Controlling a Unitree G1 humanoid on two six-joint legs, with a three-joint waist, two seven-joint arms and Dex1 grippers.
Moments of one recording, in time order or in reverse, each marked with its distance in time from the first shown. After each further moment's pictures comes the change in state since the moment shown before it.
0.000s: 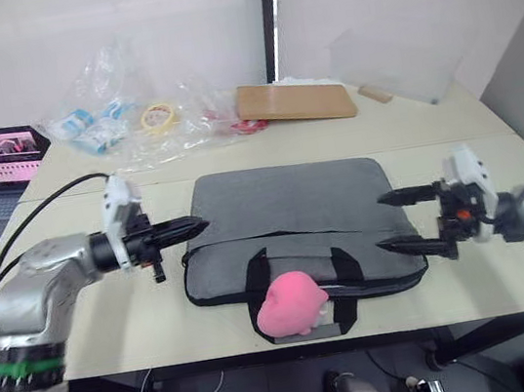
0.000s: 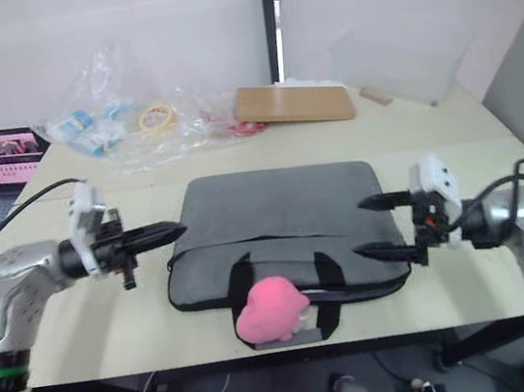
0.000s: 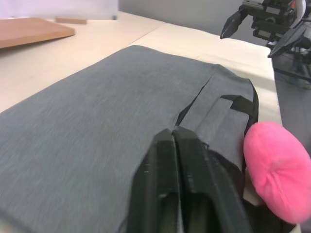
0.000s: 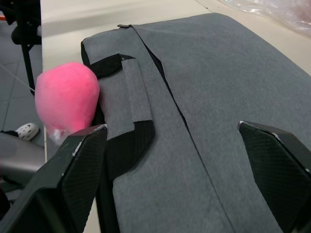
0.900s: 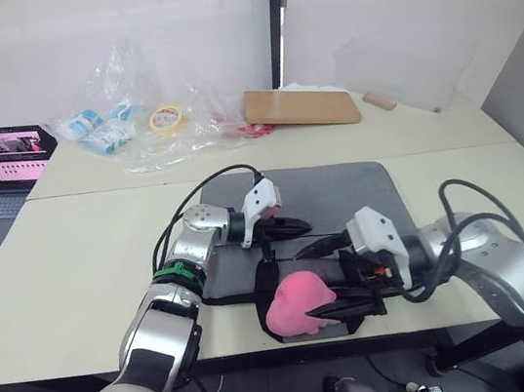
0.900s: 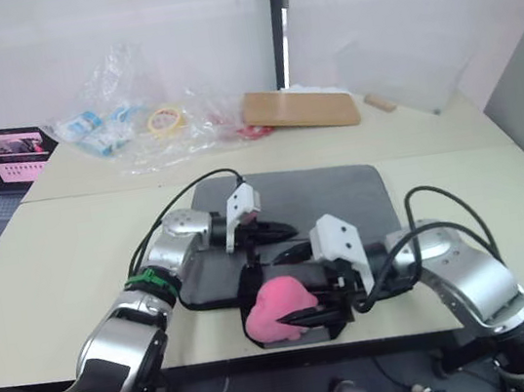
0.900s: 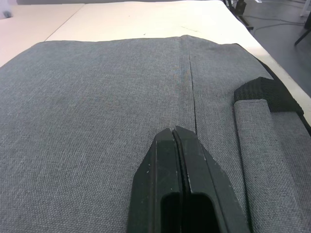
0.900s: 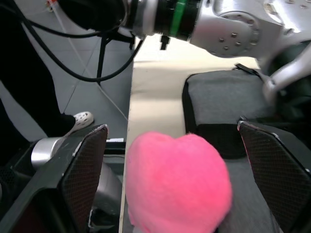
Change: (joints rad) left arm -0.407 -0.510 -0.281 0.907 0.438 -0.656 -0.093; right arm -0.118 0.162 0.463 -0.263 -0.040 0.019 -0.154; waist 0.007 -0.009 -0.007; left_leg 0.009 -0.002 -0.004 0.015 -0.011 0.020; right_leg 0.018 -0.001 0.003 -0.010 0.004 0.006
